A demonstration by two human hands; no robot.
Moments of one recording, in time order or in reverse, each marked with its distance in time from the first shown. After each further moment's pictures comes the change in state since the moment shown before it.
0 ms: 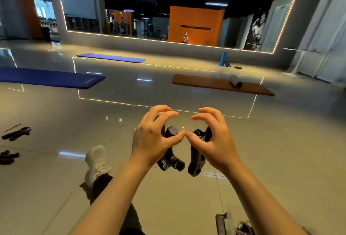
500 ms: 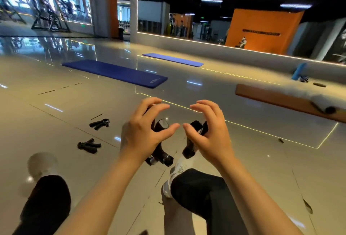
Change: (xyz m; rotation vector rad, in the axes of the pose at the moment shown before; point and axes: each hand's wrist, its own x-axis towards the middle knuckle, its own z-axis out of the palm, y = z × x) left_hand -0.004 -0.288 -0.218 0.339 0.162 -0.149; right_hand 0.161 -0.119 0.334 0.187 -0.078 -0.218
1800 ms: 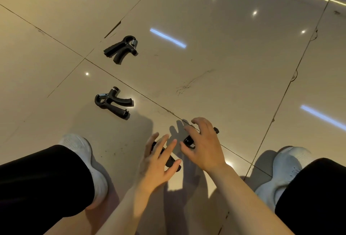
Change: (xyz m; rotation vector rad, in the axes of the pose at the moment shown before) left_hand -0.211 -0.478 0.201 0.270 -0.648 -0.356; right_hand -0.016 0.276 0.534 -0.112 -0.672 0.278
